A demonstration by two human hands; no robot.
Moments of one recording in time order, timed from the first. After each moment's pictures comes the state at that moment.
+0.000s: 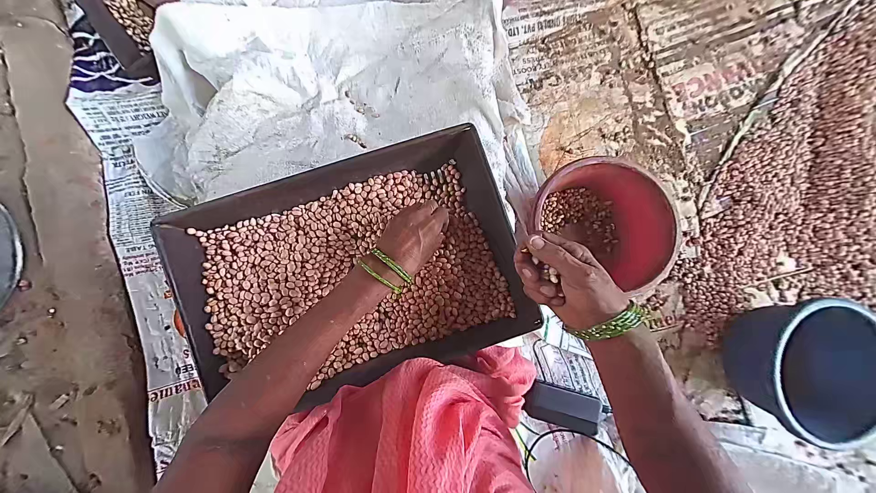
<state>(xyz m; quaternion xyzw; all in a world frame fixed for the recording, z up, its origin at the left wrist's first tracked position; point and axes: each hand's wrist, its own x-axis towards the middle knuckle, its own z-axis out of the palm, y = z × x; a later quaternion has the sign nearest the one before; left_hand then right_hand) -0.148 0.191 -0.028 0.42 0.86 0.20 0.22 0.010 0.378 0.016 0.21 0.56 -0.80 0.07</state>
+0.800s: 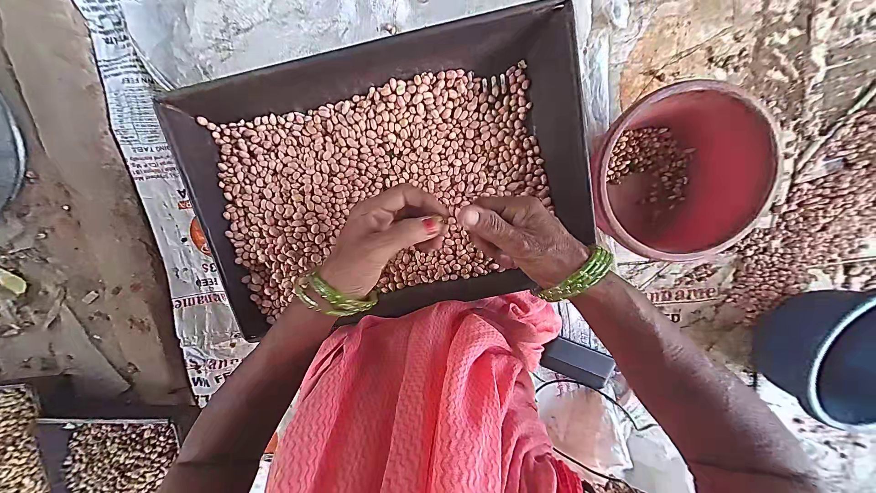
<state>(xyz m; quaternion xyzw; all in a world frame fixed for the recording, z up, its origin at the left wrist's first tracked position) -0.067 0.070 -0.004 0.14 0.57 0.75 0.31 -0.016 0.290 0.002 0.00 0.70 -0.69 0.19</state>
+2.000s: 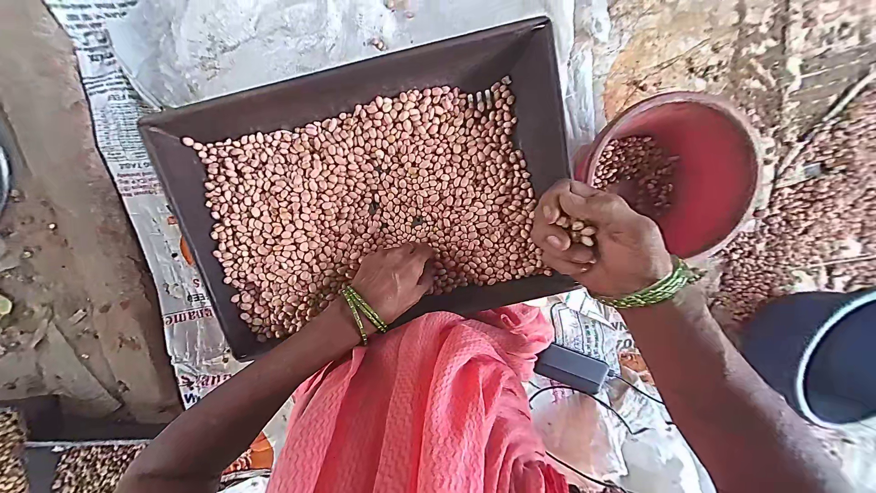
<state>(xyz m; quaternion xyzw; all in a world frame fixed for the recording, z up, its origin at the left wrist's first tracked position) -0.050 0.093 -0.025 0.32 0.87 0.16 0.33 -0.002 0.361 0.011 0.09 0.50 -0.84 0.20</state>
